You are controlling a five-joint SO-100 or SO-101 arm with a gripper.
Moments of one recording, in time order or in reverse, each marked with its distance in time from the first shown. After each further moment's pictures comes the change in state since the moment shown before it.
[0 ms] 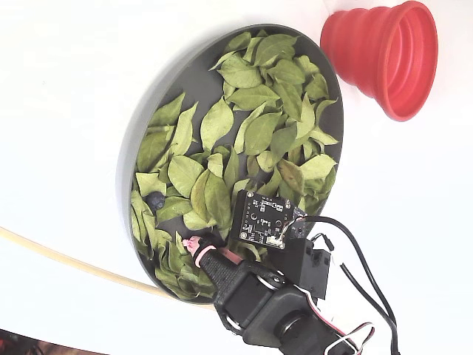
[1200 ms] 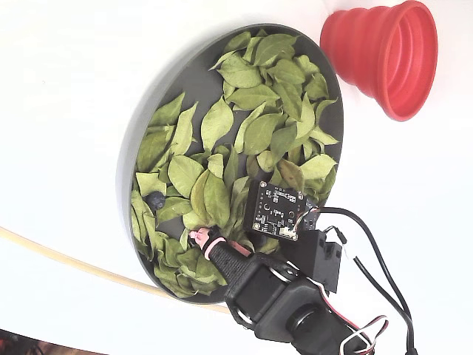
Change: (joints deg) arm -1.2 2.8 -1.9 4.3 1.6
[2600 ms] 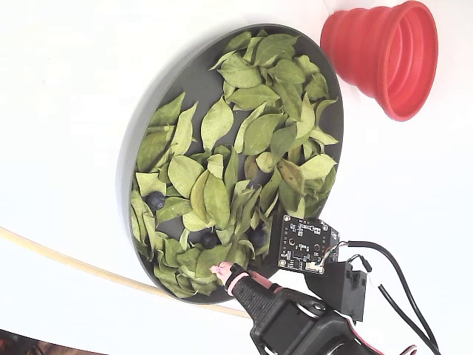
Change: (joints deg) arm 2.6 16.2 8.6 10.2 -3.4
